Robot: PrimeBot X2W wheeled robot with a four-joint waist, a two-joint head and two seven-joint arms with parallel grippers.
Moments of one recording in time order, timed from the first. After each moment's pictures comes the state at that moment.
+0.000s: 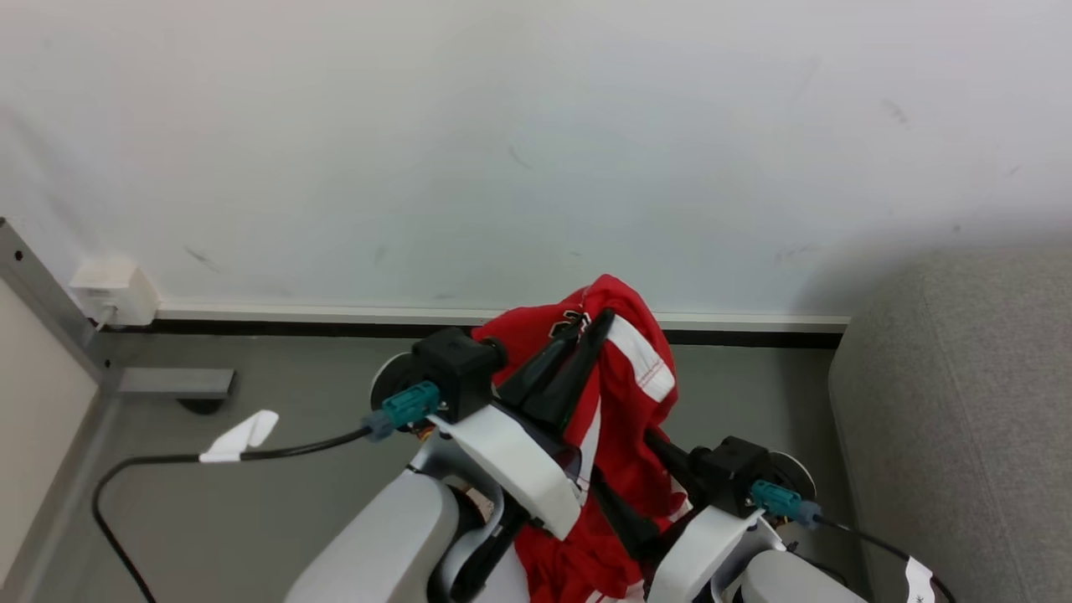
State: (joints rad) left arm -0.53 0.15 -0.64 0.14 -0.50 -0.01 -0.07; right arm -0.52 -0.07 0.84 0.59 0.61 0.13 -0.26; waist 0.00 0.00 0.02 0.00
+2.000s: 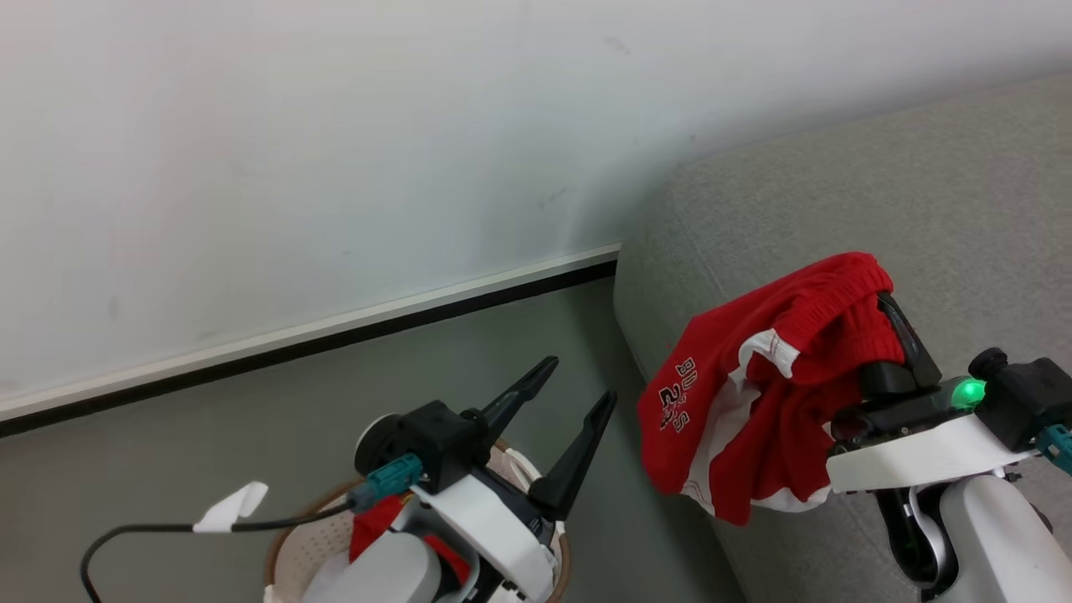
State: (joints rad) left arm -0.45 0.21 -0.71 0.18 -0.50 -0.04 -0.19; right arm -0.40 -0.15 0.23 0.22 0.42 0.13 -0.26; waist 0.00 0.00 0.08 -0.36
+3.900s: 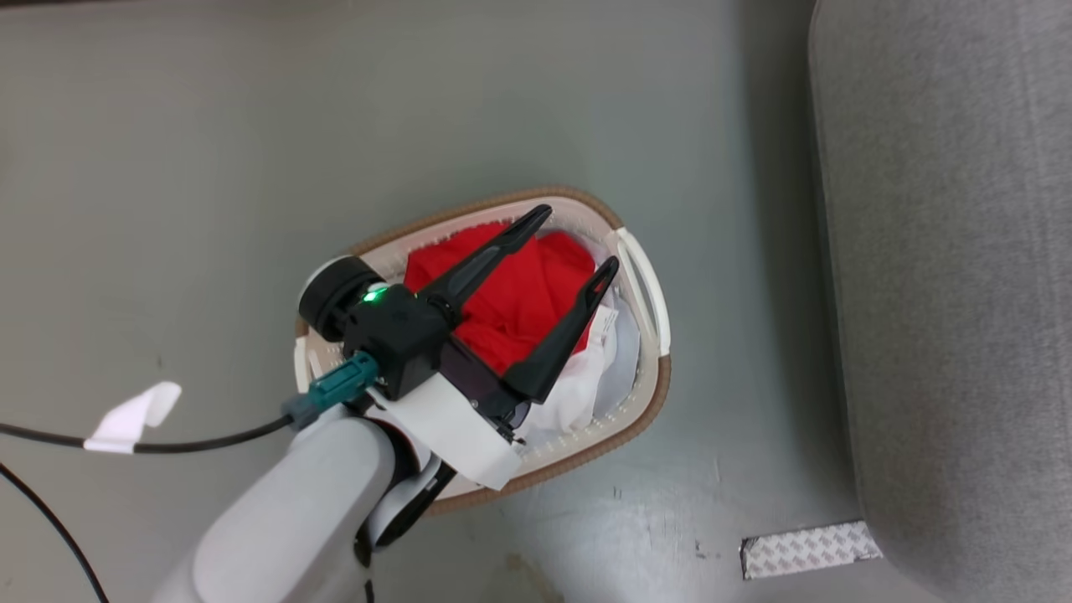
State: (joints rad) left arm -0.67 0.34 -0.70 0.00 -0.43 -0.05 -0.15; right arm -1.08 -0.50 -0.23 0.89 0.29 0.13 0.24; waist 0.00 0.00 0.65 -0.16
